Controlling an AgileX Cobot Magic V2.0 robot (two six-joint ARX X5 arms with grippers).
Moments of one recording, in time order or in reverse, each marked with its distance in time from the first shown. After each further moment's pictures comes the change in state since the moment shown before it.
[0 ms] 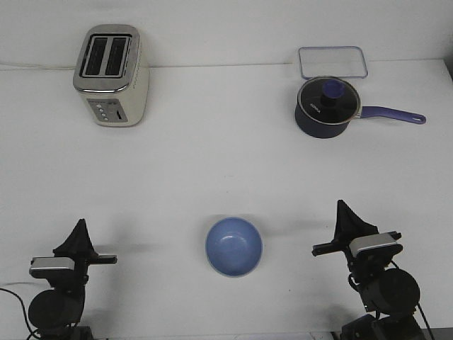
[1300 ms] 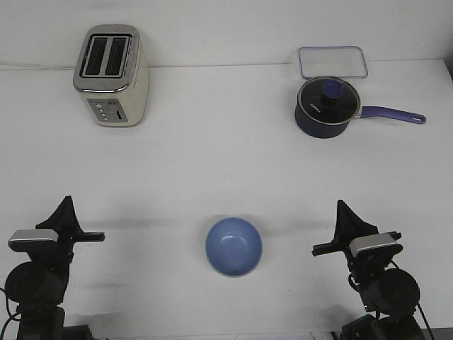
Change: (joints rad) left arm 0.094 0.386 0.319 0.020 0.078 0.003; right arm 0.000 0.000 0.000 0.000 0.000 0.000
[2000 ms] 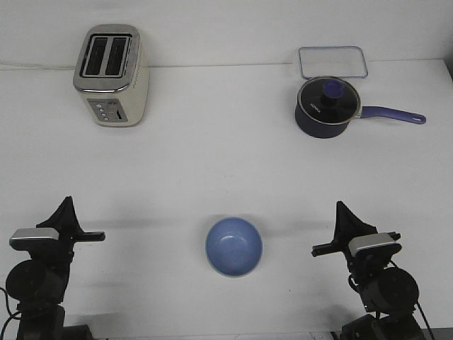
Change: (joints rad) left arm 0.002 0.010 -0.001 -0.008 0.000 0.001; right arm 0.000 0.000 0.000 -0.023 -0.003 0.001
